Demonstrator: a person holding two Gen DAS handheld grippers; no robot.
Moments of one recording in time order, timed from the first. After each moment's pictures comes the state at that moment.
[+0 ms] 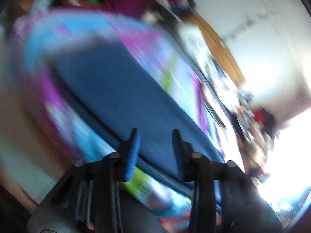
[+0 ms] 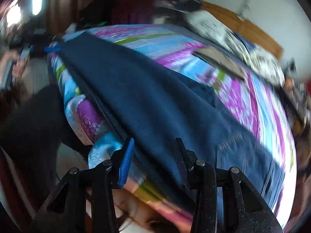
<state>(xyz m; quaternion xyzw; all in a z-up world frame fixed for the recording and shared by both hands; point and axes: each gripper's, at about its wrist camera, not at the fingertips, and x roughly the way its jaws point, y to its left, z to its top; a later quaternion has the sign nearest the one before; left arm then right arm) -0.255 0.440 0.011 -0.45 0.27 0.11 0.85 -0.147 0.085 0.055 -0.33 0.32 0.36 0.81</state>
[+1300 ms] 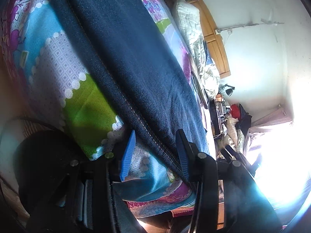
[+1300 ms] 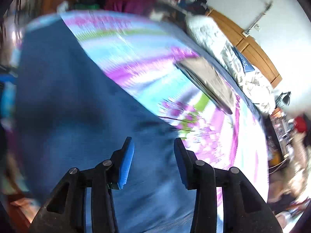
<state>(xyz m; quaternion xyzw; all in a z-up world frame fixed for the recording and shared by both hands) -0.249 0.389 -0.067 -0.55 0.27 0.01 0.79 0.046 0.128 0.051 -0.41 0.32 0.32 0.79</state>
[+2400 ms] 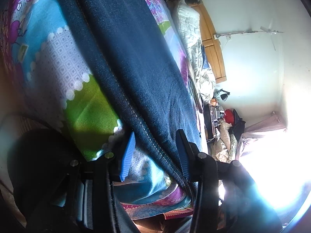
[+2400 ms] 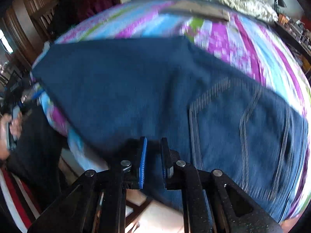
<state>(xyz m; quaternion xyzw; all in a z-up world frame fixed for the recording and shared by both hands) -0.256 0.391 -0.071 -0.58 0.25 0.00 0.78 -0.075 -0.008 0.019 -0.16 0.53 0.30 0.78</state>
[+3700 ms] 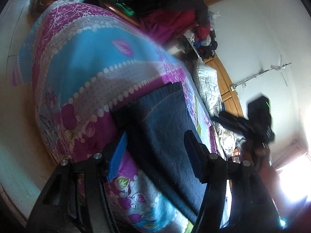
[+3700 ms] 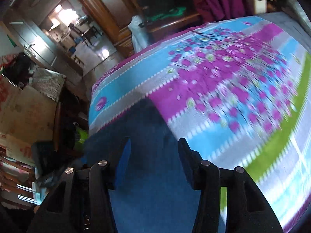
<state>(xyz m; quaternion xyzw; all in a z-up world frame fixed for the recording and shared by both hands) -0.309 0.564 -0.050 -0.52 0.13 0.18 0.82 0.008 0.605 0.054 -0.21 0.49 0.62 0.57</state>
